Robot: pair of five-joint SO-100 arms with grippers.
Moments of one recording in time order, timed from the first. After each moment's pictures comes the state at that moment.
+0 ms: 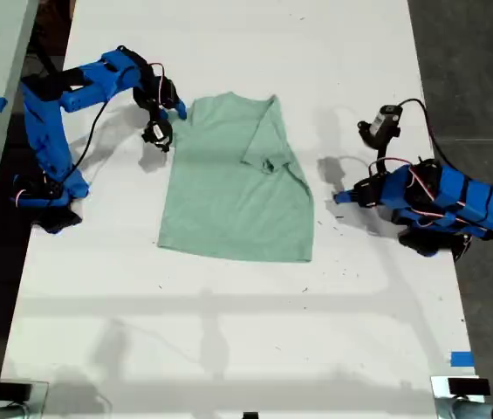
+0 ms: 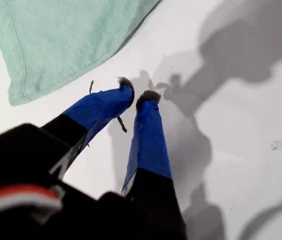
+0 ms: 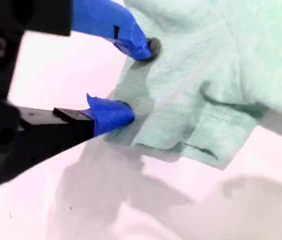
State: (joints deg) arm 0 -62.4 74.0 91.0 61.3 46.4; arm 1 22.7 200.0 174.7 77.3 -45.3
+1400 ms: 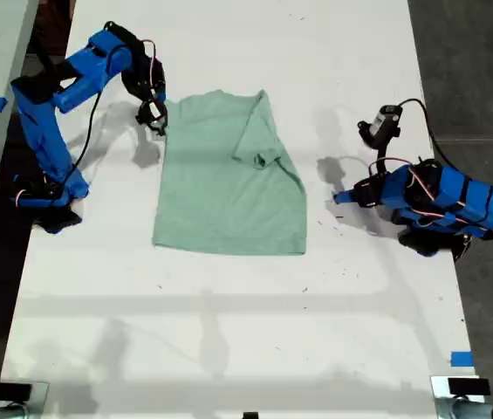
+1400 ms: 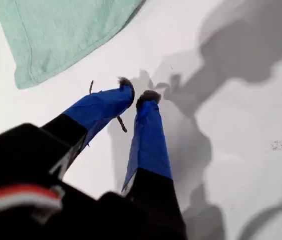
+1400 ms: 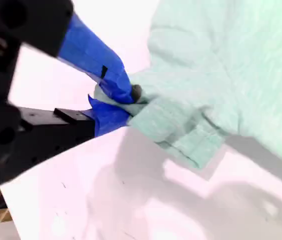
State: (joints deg) arm 0 -63.2 80.9 75.4 83.8 42.0; arm 1 22.7 200.0 174.7 77.3 -45.3
